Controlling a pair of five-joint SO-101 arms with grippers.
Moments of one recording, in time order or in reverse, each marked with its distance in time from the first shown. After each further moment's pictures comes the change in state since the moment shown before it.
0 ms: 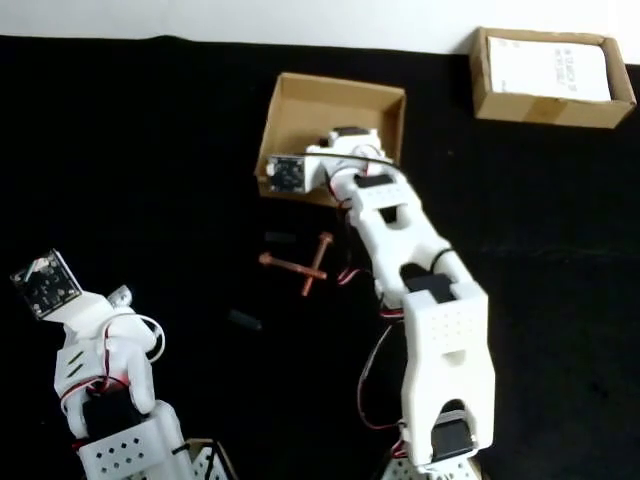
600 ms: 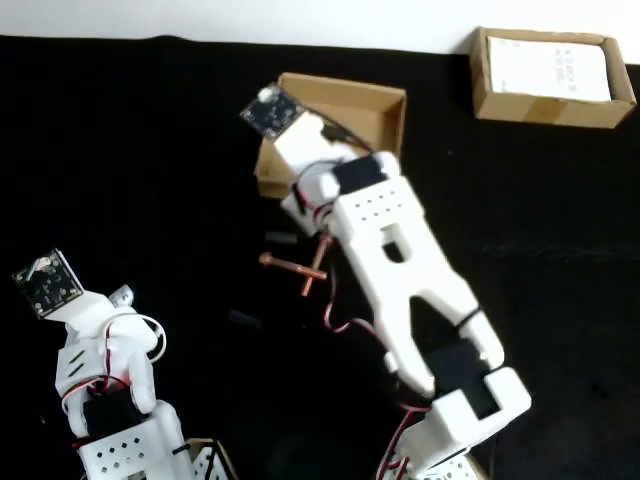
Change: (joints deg) left arm 0.4 0.0 0.0 0.0 0.0; right arm -12.6 -32.9 4.7 58.9 -66.1
